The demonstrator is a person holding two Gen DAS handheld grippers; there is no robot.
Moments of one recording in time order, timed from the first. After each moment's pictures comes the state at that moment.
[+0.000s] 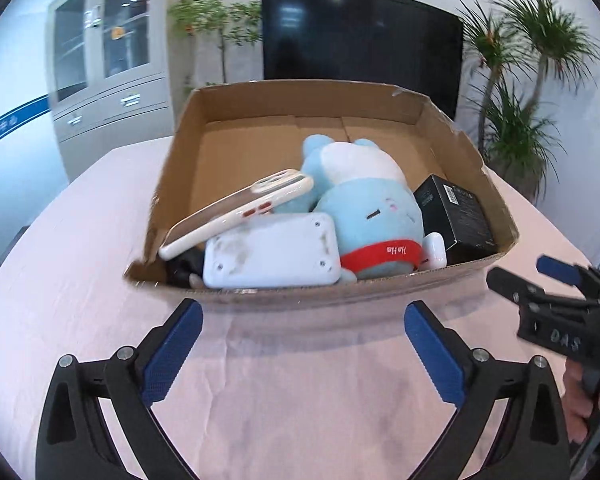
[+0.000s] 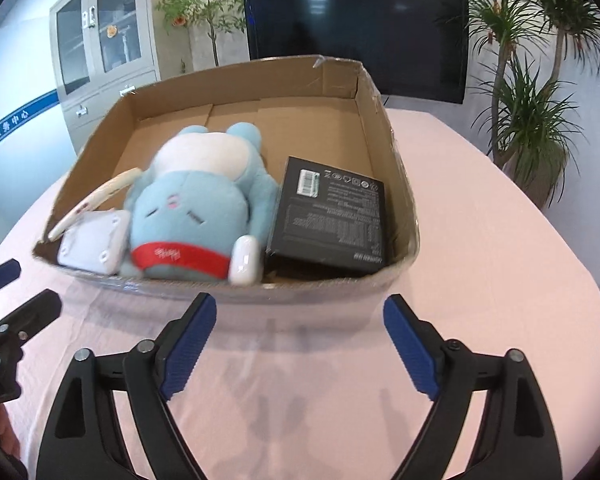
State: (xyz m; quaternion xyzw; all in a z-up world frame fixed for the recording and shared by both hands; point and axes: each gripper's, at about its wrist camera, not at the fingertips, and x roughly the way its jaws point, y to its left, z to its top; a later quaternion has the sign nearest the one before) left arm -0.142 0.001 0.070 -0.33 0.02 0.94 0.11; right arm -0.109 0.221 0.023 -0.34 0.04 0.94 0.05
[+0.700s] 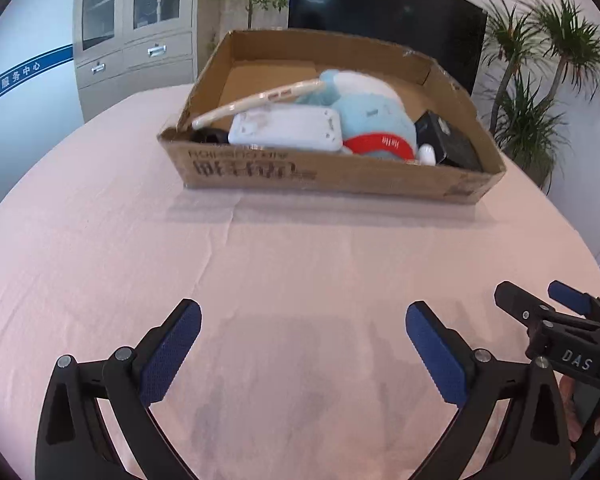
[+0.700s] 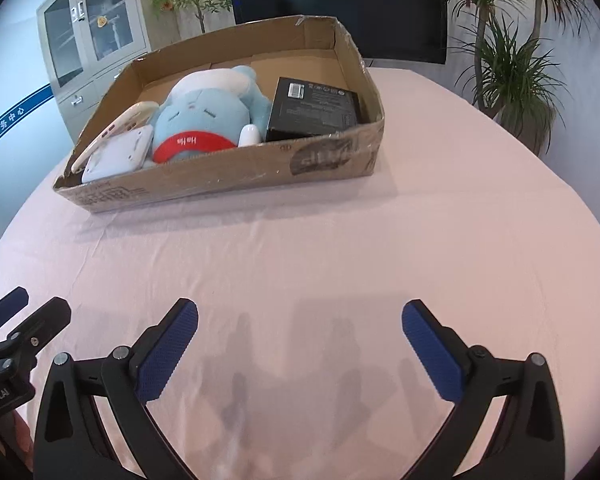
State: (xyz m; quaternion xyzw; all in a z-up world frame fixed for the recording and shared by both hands) left arm -0.057 -0.012 0.015 -0.39 -0.01 0.92 0.09; right arm -0.030 0.212 -0.021 -0.39 0.07 0.91 0.06
